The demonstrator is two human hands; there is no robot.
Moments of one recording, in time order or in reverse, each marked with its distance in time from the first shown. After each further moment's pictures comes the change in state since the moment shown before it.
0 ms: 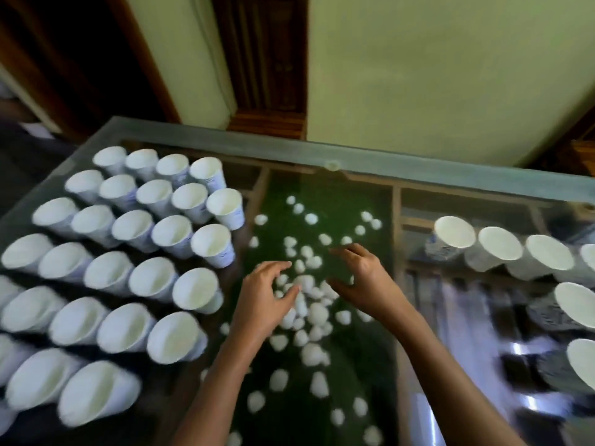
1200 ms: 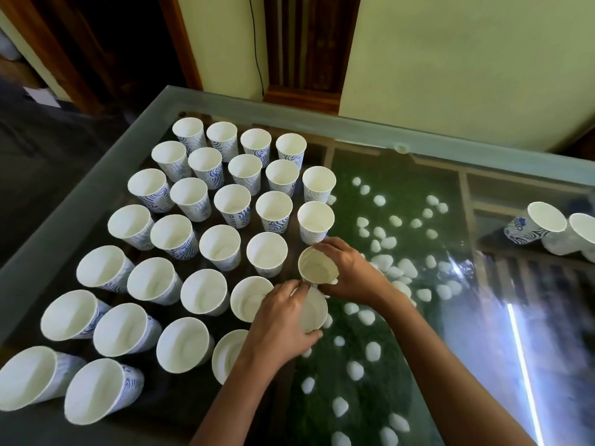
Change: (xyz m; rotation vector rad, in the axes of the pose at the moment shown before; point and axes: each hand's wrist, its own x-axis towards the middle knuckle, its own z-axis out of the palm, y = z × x) left_hand -0.057 -0.141 -0.127 0.372 -0.265 0.140; right_hand 0.061 -0.153 0.139 -0.017 -0.161 -0.084
